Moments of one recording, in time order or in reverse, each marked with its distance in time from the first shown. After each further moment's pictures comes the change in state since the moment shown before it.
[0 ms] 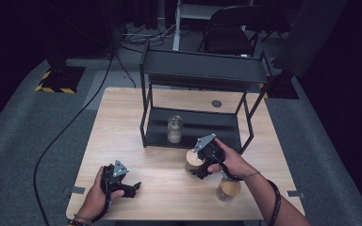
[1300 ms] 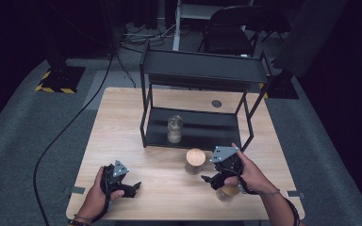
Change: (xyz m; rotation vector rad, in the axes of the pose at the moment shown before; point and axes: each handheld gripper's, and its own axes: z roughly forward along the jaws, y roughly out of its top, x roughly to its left) left arm 0.000 0.000 0.000 0.000 0.000 0.000; right arm 0.029 -0.036 -0.054 -0.139 -0.124 -0.024
